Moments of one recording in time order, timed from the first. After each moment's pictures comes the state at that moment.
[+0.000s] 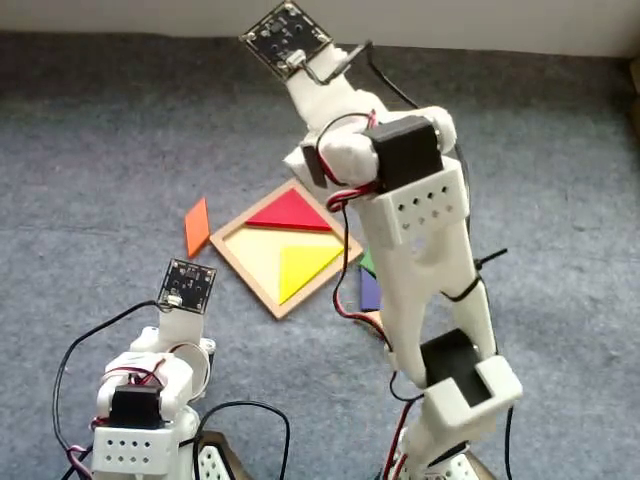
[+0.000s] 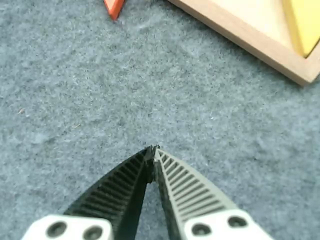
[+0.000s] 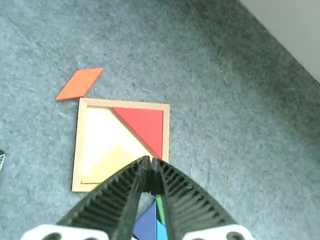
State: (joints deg) left arm -4.6 -102.3 96.0 75.4 -4.8; right arm -30.7 5.9 -47.0 100.0 23.3
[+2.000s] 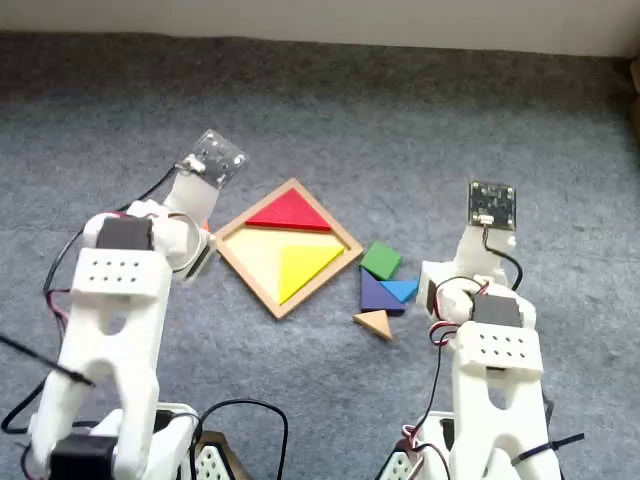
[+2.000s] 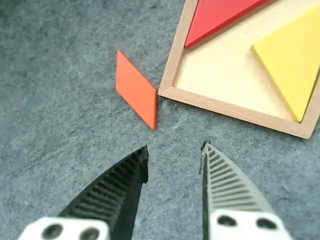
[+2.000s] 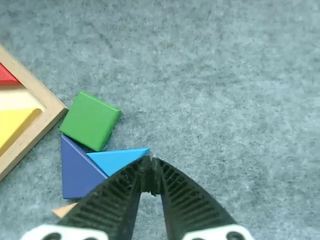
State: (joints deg) left arm -5.0 -26.9 36.2 66.2 -26.3; right arm 0.1 -44.9 61.5 46.9 1.0
